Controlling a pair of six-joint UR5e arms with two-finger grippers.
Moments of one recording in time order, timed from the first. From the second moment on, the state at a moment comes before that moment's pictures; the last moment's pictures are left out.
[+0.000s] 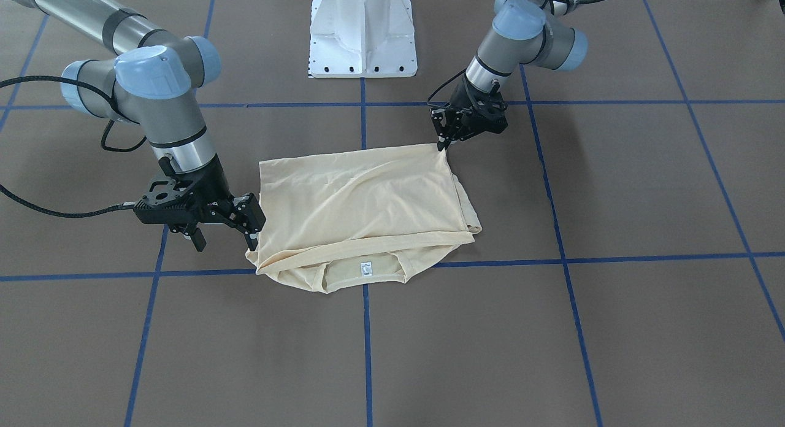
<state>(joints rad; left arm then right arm) -0.36 -1.77 -1.84 -2.24 -1.66 -1.37 0.72 -1.12 1.67 -1.16 1.67 1.23</state>
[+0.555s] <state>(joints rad) -0.58 -1.77 -1.76 -2.23 -1.66 -1.13 0.71 -1.12 1.67 -1.16 1.67 1.23</state>
